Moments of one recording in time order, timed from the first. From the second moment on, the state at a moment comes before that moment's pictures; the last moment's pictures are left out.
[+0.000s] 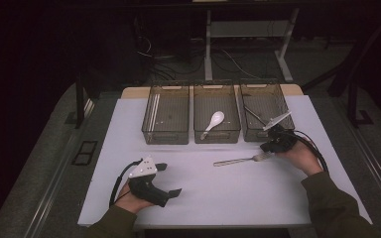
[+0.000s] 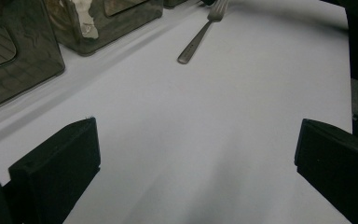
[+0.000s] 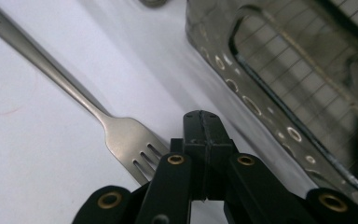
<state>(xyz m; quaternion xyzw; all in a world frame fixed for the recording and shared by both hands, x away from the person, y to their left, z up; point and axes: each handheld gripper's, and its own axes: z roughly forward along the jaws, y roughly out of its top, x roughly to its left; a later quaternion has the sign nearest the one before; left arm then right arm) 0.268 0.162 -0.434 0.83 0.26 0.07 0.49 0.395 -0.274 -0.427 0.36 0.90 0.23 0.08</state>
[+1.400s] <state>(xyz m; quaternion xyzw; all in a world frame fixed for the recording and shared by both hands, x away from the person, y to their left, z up) 0.269 0.161 -0.434 0.83 0.24 0.07 0.50 0.346 -0.251 -0.402 0.26 0.94 0.24 0.04</state>
